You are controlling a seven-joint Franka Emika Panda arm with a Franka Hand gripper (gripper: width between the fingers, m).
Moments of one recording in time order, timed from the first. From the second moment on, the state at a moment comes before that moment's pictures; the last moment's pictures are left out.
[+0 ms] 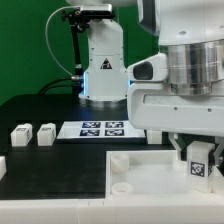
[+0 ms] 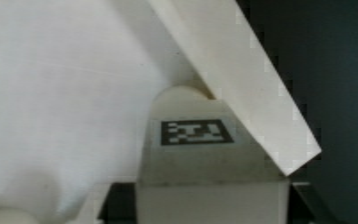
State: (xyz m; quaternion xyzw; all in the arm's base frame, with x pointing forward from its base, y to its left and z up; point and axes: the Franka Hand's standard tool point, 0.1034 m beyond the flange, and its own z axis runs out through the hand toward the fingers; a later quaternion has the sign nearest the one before) arm 0.641 0.116 0.072 -0.98 0.19 -0.01 0.06
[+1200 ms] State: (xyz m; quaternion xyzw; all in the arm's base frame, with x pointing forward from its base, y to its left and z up) arm 0.635 0.120 0.069 -0.68 0.72 0.00 0.11
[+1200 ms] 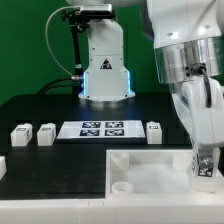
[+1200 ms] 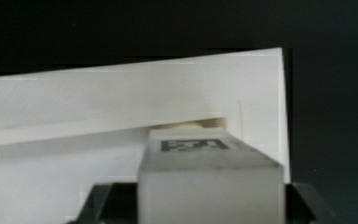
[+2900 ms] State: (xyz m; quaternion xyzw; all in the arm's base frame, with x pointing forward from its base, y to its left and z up) arm 0.639 0.121 0.071 -0.98 0.18 -0.04 0.03
